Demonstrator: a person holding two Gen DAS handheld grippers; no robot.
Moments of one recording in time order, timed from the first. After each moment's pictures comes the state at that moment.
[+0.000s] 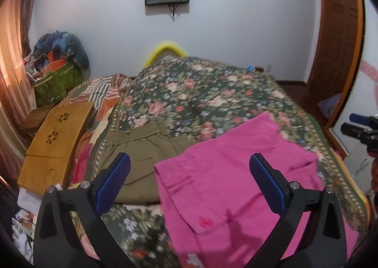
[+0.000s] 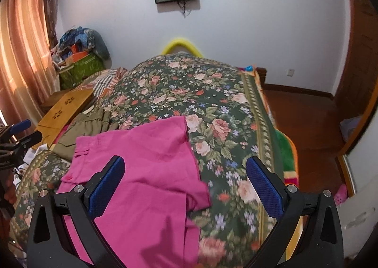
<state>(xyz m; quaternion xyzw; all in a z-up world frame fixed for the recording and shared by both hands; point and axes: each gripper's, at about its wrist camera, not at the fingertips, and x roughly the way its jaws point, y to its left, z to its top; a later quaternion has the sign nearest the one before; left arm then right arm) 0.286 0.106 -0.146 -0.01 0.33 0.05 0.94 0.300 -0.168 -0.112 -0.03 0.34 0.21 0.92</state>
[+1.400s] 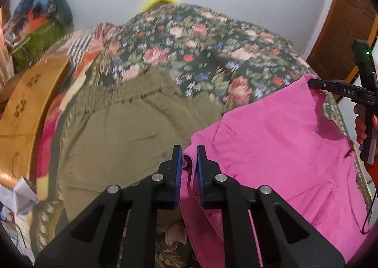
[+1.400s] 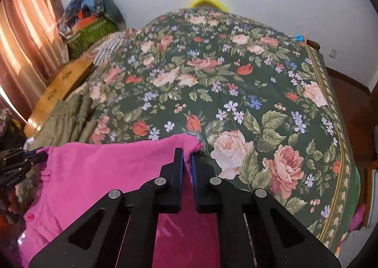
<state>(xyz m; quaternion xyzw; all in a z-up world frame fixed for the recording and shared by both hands) 0.369 0.170 -0.247 -0.05 0.43 0.00 0.90 0.463 -0.086 -0.196 -0.05 0.44 0.29 0.85</state>
